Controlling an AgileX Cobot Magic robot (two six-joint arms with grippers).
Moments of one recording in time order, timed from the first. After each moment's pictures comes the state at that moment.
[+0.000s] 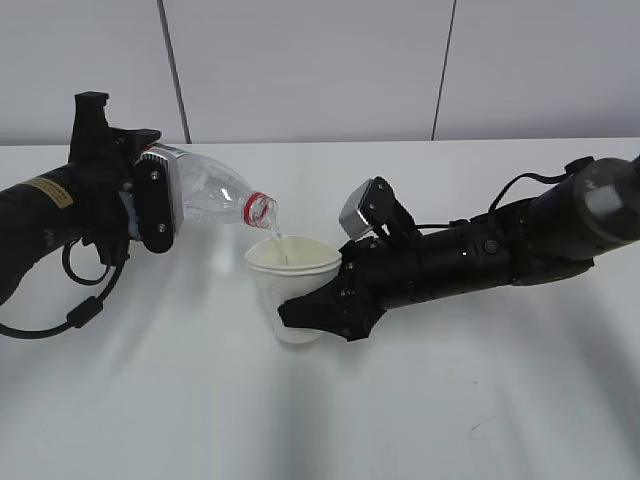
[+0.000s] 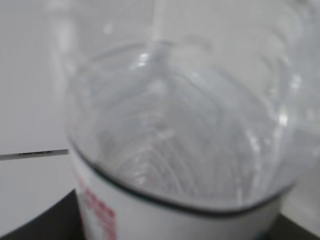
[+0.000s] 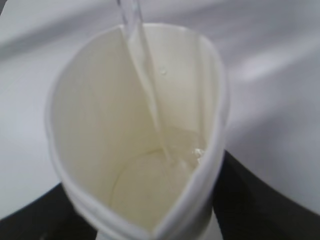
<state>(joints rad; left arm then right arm) -0.30 1.81 -0.73 0.03 -0.77 1.52 0.28 2.15 -1.09 -1.38 -0.90 0.86</state>
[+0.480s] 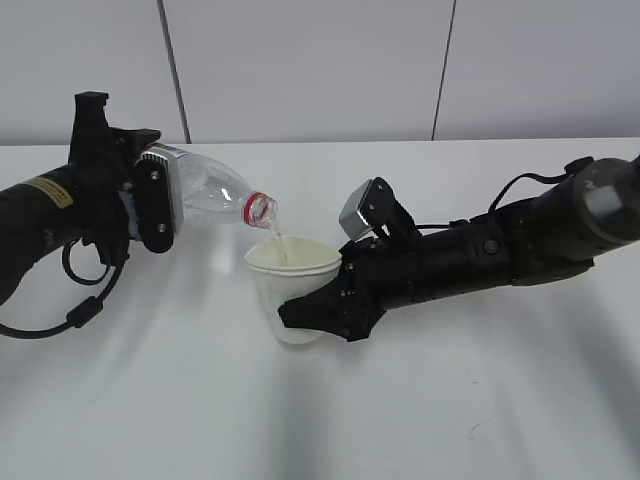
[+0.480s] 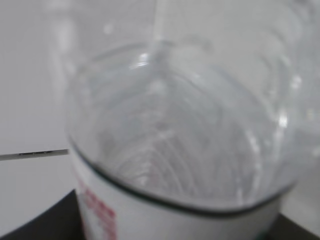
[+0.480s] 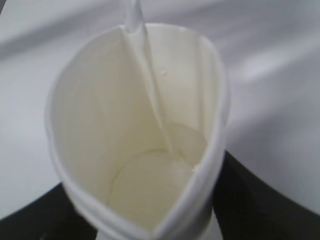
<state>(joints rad) -0.30 1.81 -0.73 0.03 -0.77 1.52 0.28 2.15 -1.09 -1.38 -0.90 0.86</state>
